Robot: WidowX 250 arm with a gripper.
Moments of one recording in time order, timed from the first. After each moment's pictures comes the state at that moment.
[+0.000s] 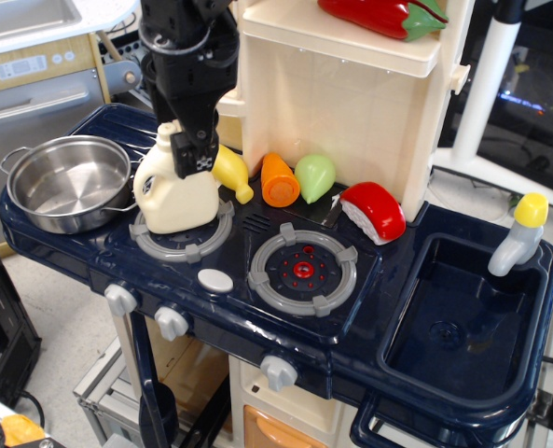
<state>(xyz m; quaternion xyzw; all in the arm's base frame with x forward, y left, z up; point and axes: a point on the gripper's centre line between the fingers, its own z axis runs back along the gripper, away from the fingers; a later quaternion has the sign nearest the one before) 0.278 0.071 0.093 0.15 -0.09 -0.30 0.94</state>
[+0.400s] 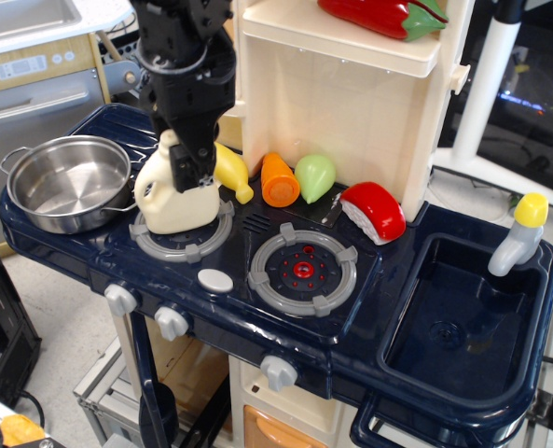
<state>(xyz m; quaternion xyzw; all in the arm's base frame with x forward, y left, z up) 0.270 0.069 0.079 0.11 -0.08 -0.28 0.95</state>
